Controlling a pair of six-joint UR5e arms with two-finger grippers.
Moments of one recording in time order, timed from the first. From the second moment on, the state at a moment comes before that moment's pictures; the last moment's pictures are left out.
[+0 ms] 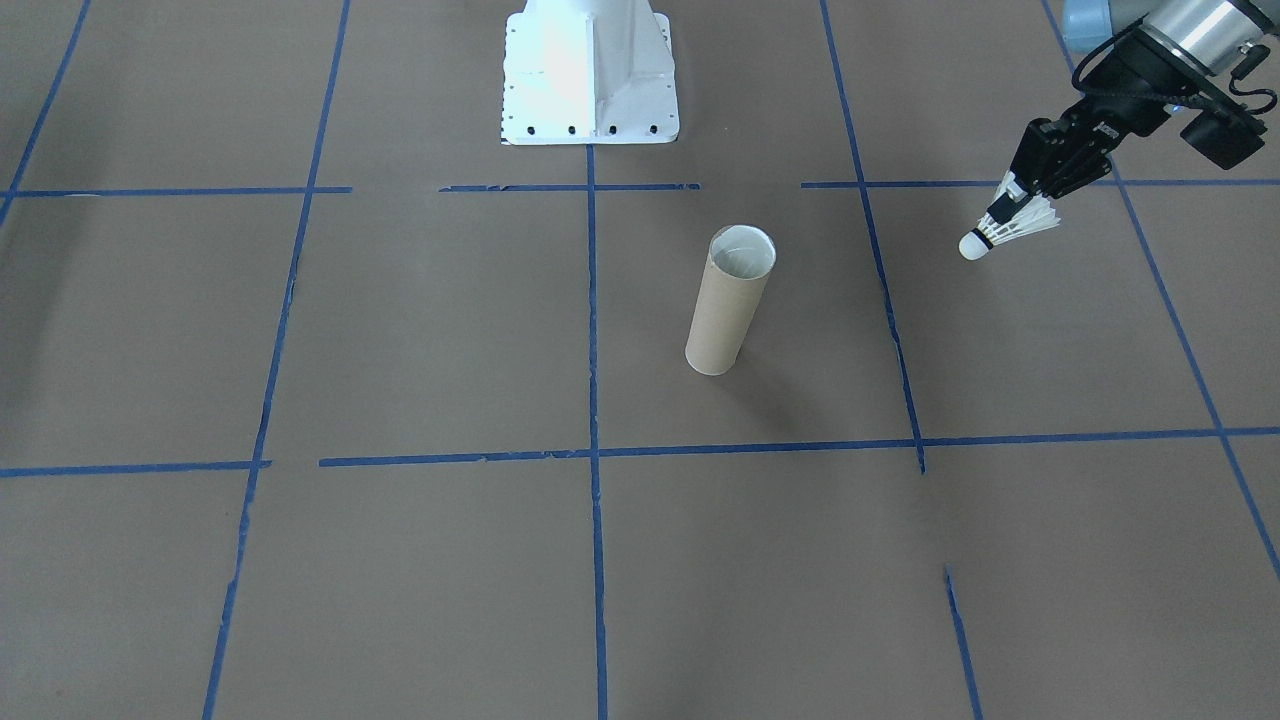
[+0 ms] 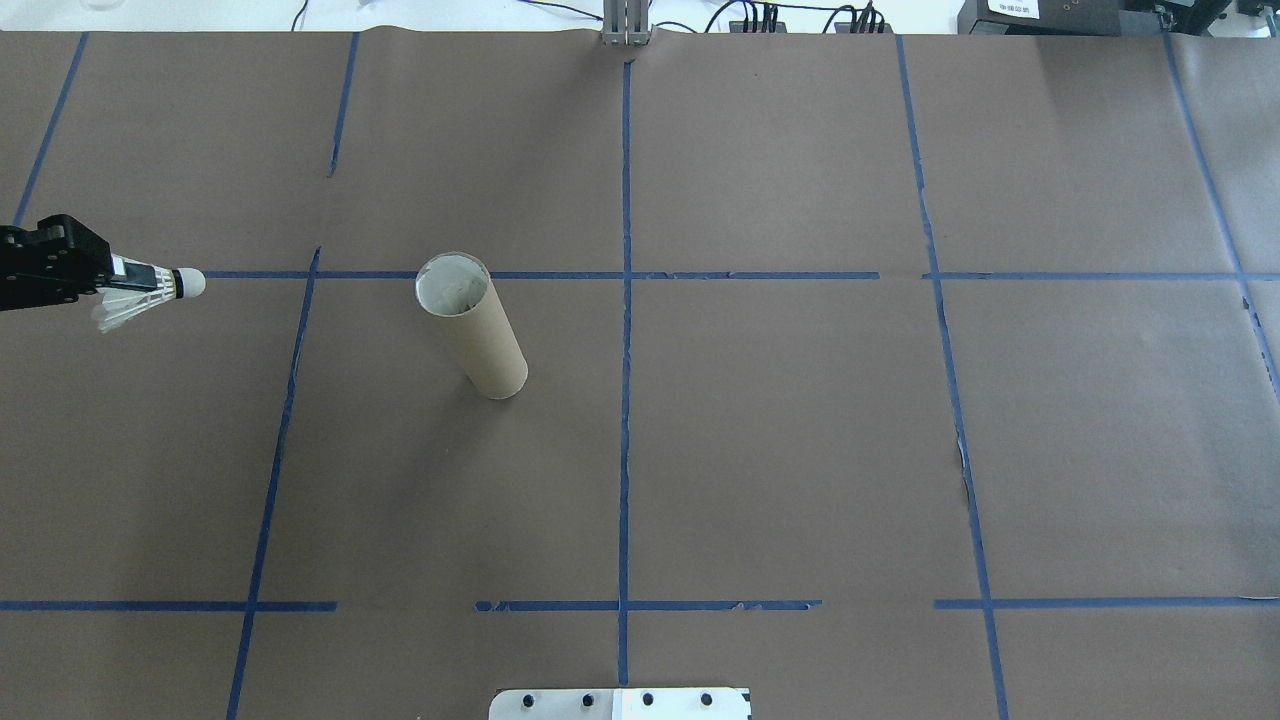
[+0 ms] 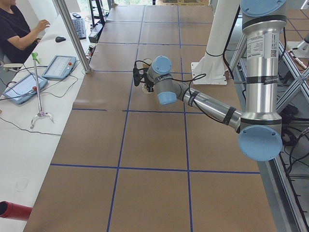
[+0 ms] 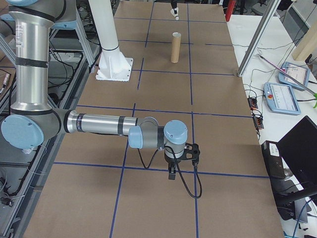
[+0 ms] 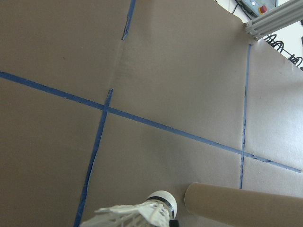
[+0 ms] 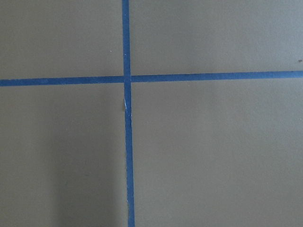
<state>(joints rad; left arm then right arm) -1.05 -1.53 -2.06 -2.34 -2.27 -1.38 1.57 -1.67 1.63 -1.49 2.31 0.08</state>
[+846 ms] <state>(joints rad) -1.04 -1.90 -2.14 -1.64 -2.20 -1.11 1.57 -1.66 1.63 -1.49 2.31 0.08</state>
